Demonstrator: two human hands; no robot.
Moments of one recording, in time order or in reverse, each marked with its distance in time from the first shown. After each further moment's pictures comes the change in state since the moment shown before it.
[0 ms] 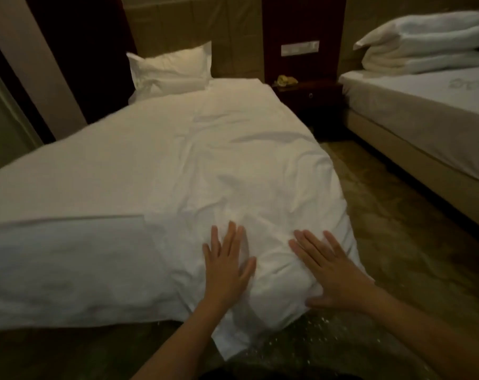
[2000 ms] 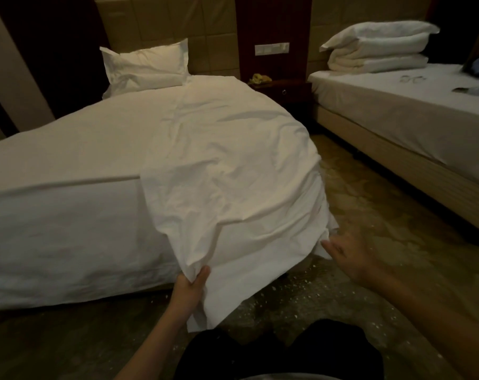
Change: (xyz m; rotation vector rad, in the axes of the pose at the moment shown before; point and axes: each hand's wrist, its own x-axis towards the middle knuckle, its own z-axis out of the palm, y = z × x) left_hand -0.137 -0.035 -0.040 -1.006 -0.097 -0.622; right_hand -0.097 -0.055 0.011 0.661 0.208 0.600
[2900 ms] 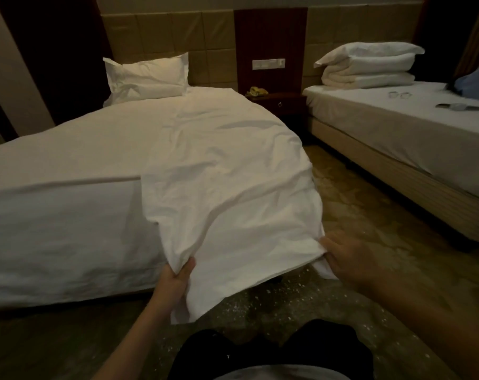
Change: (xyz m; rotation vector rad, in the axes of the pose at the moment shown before) left_hand -0.016 0.024 -0.023 -0.037 0.044 0.032; right_hand -0.031 -0.035 -0.028 -0.378 0.335 -0.506
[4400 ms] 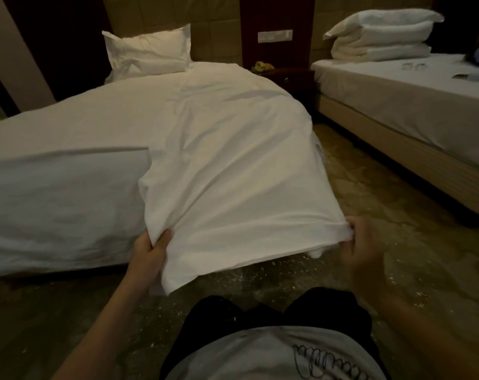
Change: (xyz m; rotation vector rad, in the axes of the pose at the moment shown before) left_hand -0.028 0.012 -0.052 0.092 0.082 0.123; right_hand -0.045 -0.060 0.005 0.364 0.356 0.500
